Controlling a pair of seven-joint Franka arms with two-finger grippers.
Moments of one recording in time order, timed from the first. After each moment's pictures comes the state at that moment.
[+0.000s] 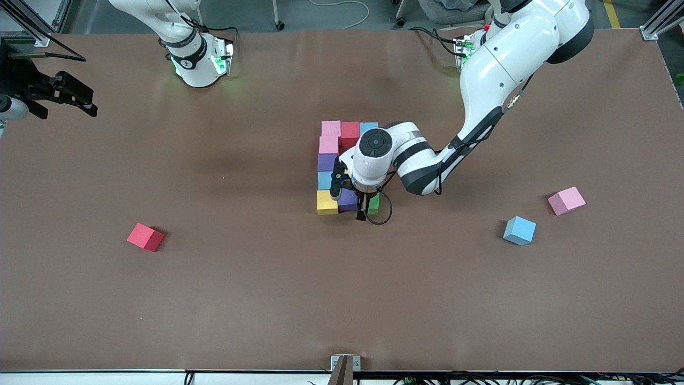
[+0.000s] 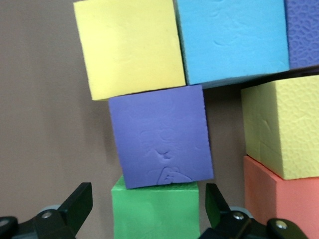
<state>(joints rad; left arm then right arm) -0.19 0.86 -0.66 -1.62 0.67 2.34 0.59 -0.02 -0.10 0.06 -1.57 0.01 1.43 0.00</state>
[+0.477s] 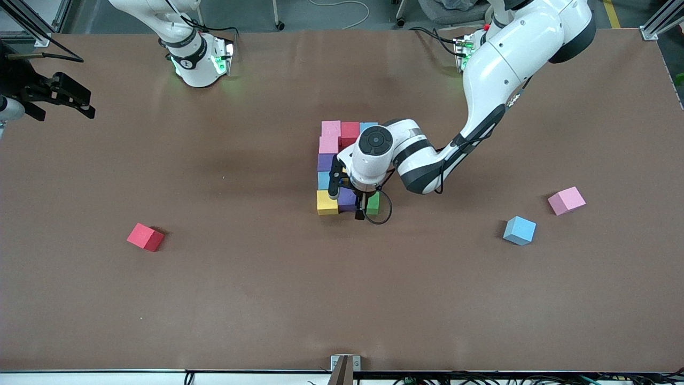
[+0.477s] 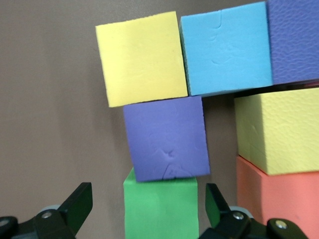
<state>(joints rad) -0.14 0.85 -0.74 -1.59 0.65 2.25 0.59 -0.03 -0.10 0.05 -1.57 0.01 1.44 -0.03</state>
